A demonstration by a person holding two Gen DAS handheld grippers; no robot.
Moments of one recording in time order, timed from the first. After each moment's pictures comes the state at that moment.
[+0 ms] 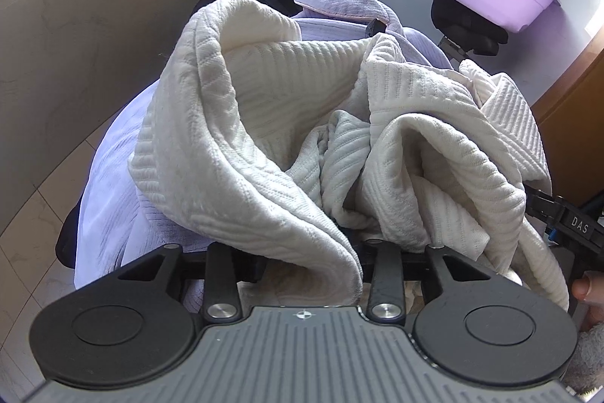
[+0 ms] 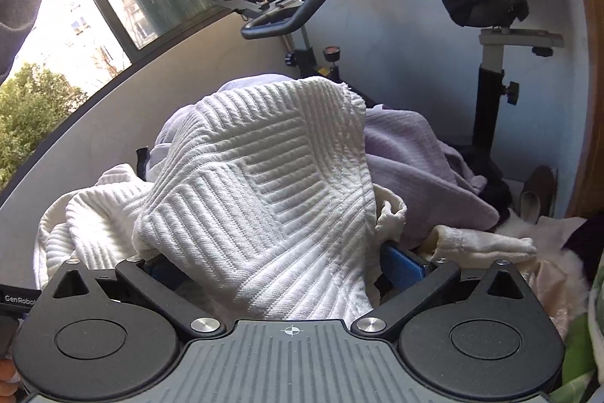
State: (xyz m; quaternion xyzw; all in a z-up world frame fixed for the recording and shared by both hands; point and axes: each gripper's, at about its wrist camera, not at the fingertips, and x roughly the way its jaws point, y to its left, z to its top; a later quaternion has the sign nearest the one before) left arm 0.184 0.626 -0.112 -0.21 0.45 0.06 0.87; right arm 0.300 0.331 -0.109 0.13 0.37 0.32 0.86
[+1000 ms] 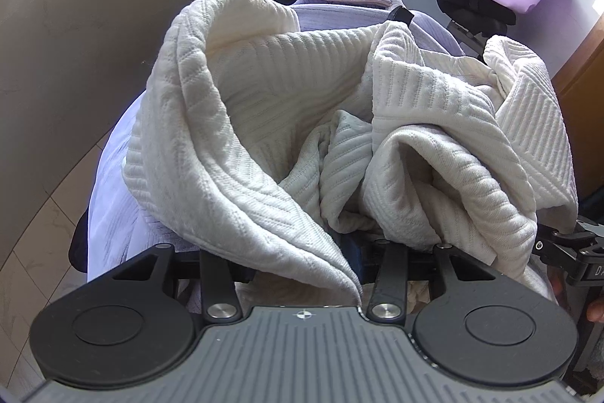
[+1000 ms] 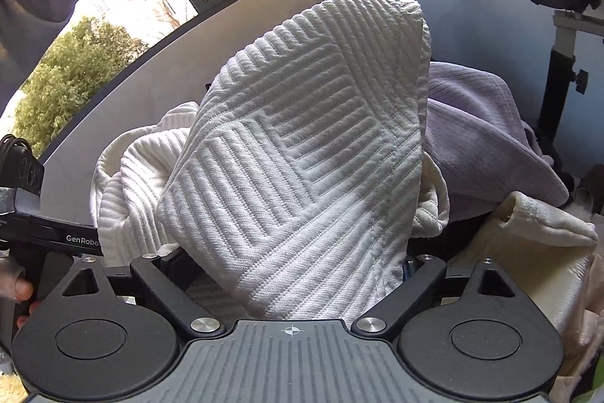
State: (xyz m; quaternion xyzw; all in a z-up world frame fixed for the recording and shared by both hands) left arm 0.191 0.616 -0.118 -0.17 0.46 0.07 0.87; right arm 0.286 0.356 -0.116 0.09 0.40 0.43 0.80
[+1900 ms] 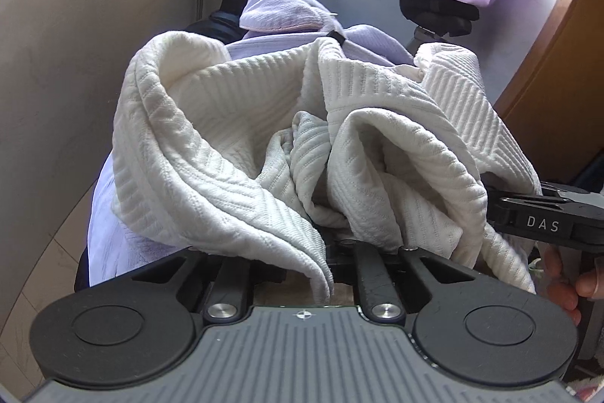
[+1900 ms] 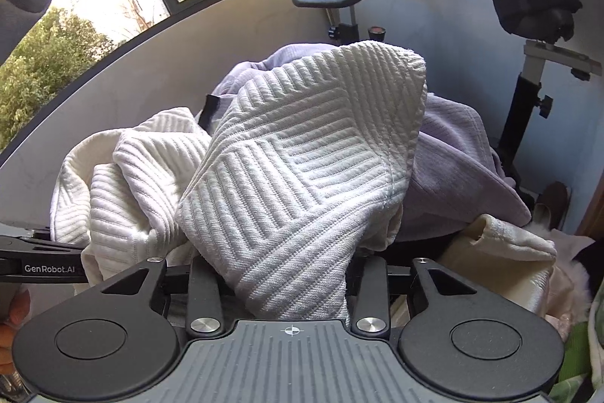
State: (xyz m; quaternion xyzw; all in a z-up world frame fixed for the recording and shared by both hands) left arm 0.182 0.581 -0.090 -0.11 0.43 0.03 0.90; right arm 0.261 0.368 -0.083 0.05 0.38 0.39 0.84
